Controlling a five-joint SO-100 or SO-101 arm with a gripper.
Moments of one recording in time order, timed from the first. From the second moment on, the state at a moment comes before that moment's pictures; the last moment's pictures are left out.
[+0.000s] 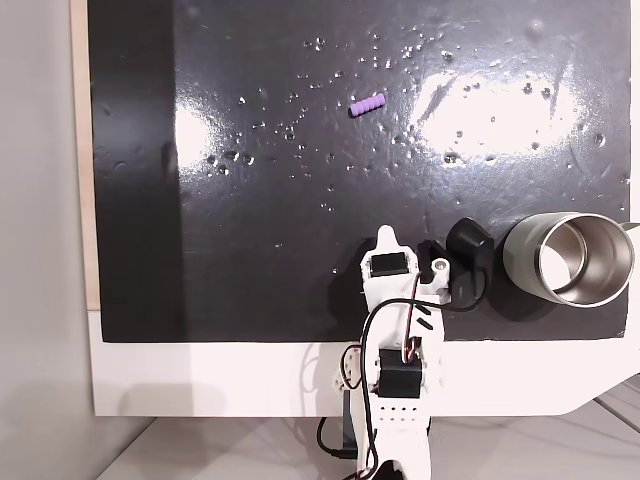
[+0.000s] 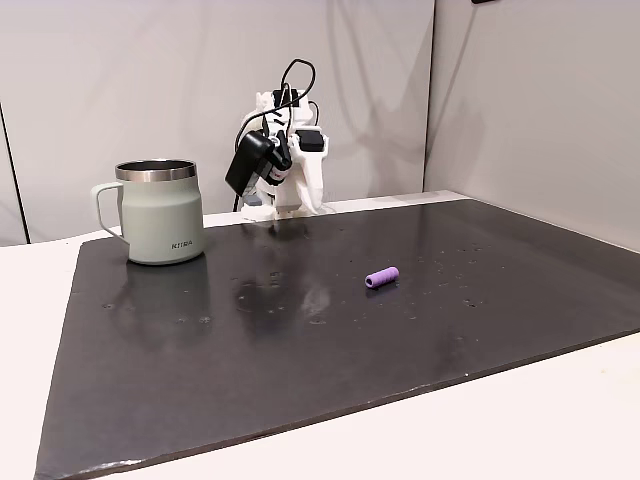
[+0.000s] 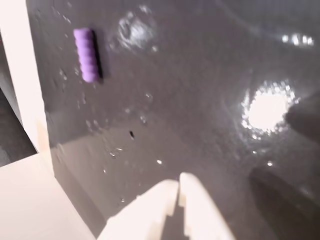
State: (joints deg) arm 1.0 187.7 170.0 60.7 -11.1
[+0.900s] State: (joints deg) arm -1.5 106.5 106.3 58.3 -7.8
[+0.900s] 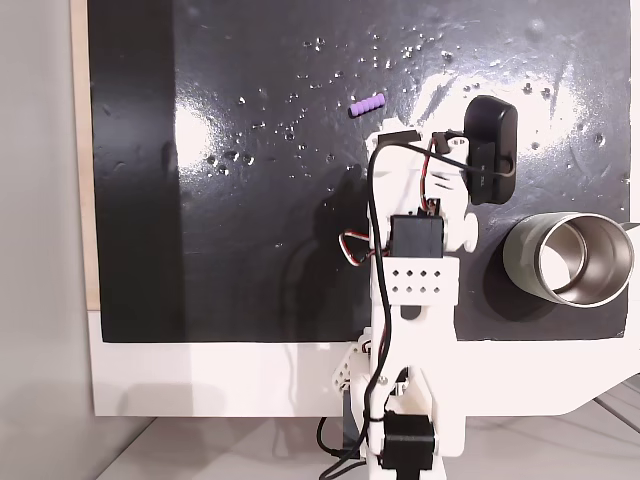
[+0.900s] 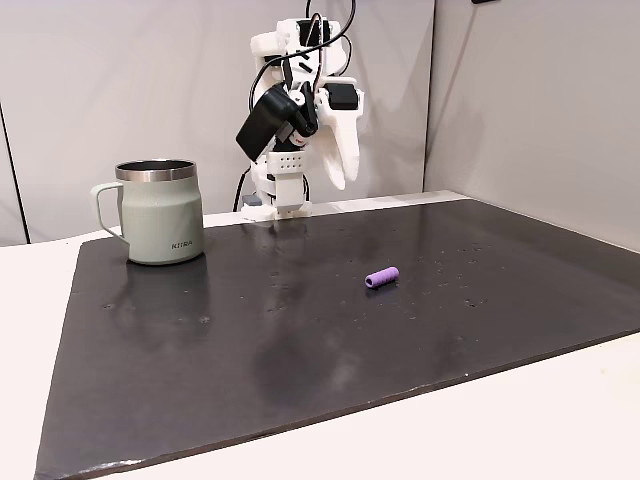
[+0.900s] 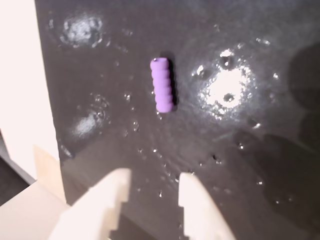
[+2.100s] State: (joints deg) arm -4.0 58.0 72.3 58.3 -4.1
